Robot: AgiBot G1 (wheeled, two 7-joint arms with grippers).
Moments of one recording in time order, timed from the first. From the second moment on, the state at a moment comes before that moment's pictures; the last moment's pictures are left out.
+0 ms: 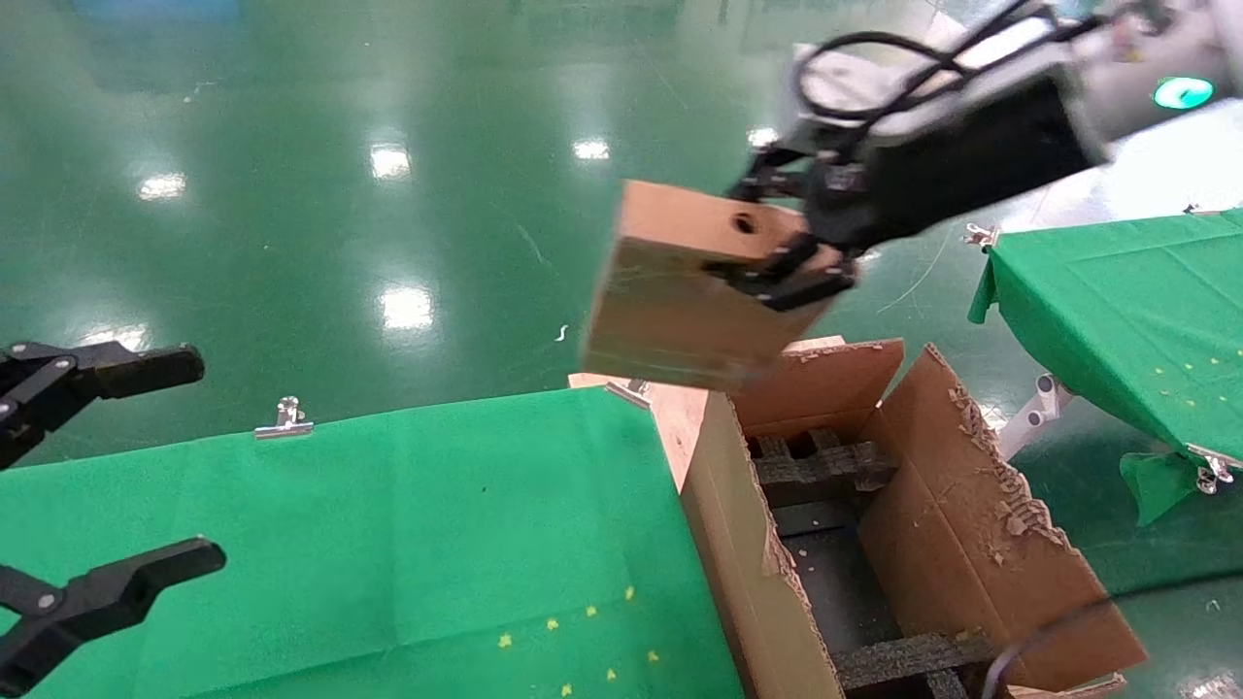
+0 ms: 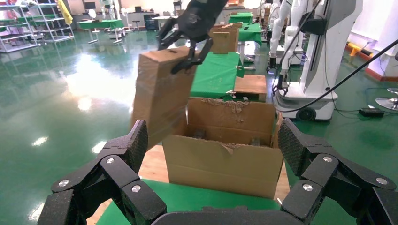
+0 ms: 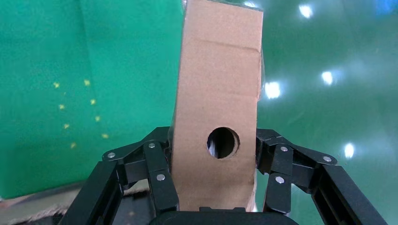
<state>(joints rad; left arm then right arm) -1.07 0.57 0.36 -1.23 0.64 1.44 -0.13 2.15 -0.73 -1.06 0.77 -1.37 -1.59 0.11</state>
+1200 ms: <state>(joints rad) -1.07 0.57 0.36 -1.23 0.64 1.44 -0.13 2.05 -0.15 -1.25 1.22 -1.33 -1.47 0.42</state>
